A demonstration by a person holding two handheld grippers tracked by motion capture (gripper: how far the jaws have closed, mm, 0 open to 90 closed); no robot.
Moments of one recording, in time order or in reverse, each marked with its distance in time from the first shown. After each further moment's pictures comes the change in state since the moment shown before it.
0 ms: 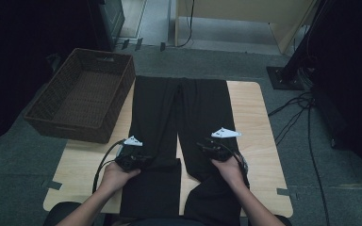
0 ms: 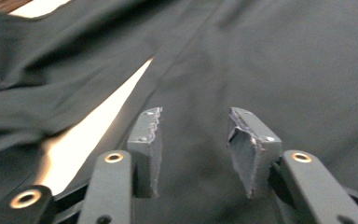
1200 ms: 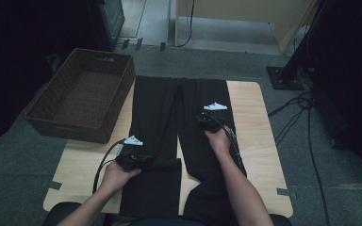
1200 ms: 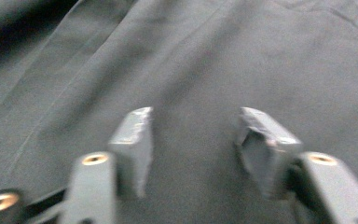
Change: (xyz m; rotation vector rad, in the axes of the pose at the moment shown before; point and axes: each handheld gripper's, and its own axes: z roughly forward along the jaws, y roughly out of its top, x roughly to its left) left arm -0.001 0.002 0.001 -0.004 -0.005 -0.001; right arm -0.051 0.056 0.087 0.009 -0.244 0.005
